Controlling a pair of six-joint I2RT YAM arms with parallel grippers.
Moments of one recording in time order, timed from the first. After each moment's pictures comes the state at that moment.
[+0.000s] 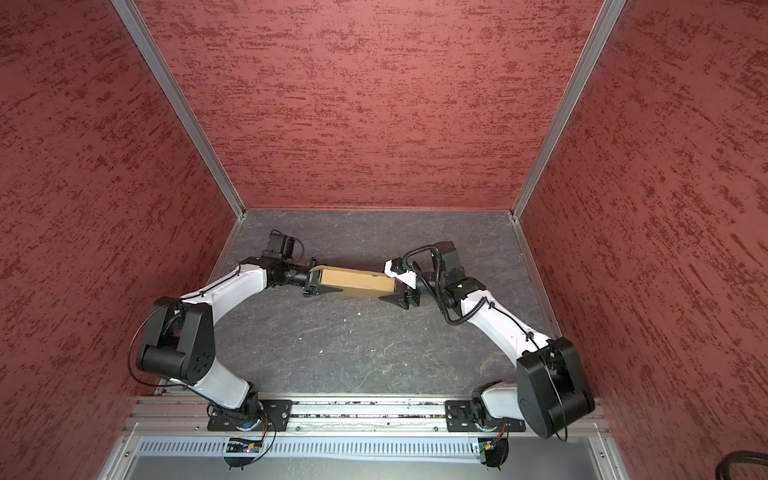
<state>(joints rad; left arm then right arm) -0.19 1.60 1.03 -0.44 1.24 -1.80 0.39 1.34 0.86 -0.07 -0.94 -0.60</state>
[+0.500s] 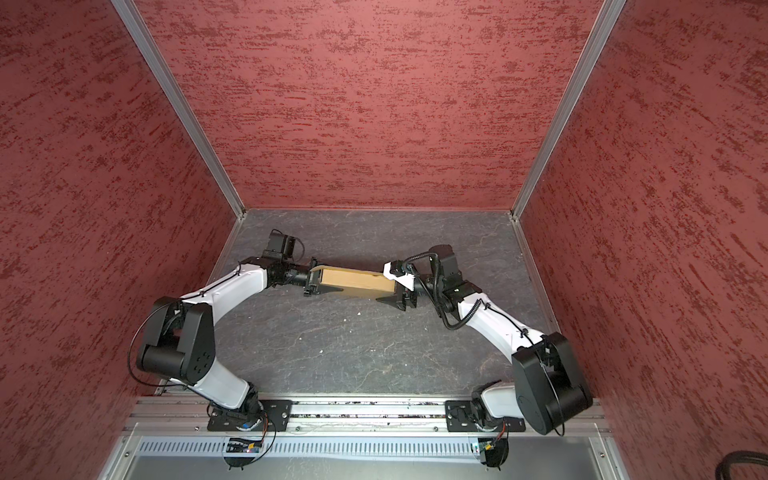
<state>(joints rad) -0.20 1.60 1.03 -0.43 1.24 -1.80 0.41 1.36 0.80 0.09 -0.96 -0.55</state>
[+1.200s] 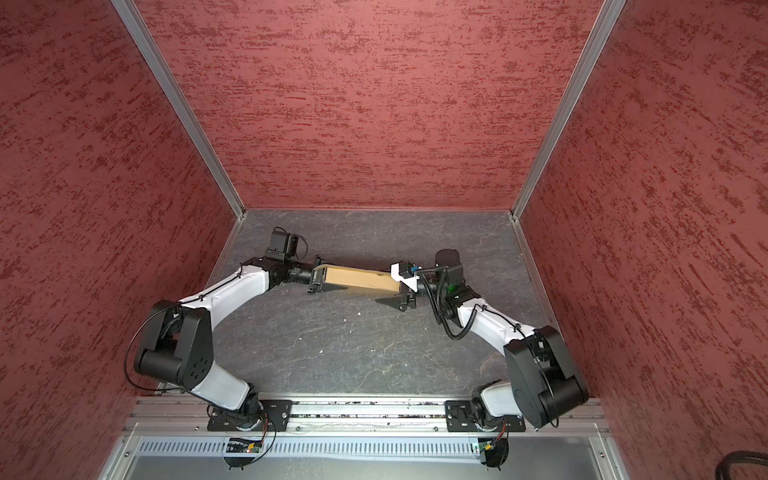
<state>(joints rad) -0.24 1.58 1.03 -0.33 1.23 -1.89 0.38 1.40 0.70 0.51 -1.15 -0.35</state>
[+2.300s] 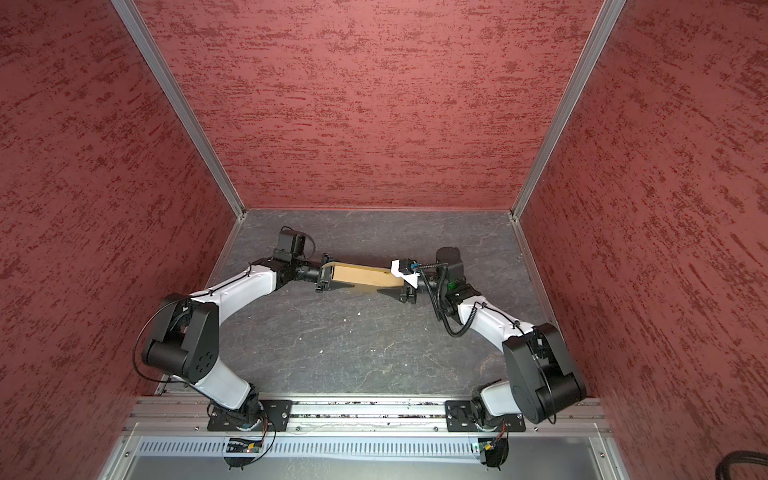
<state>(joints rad) -0.28 1.62 1.03 -0.19 1.20 -2.00 0.37 1.41 0.72 0.46 -1.07 -0.41</state>
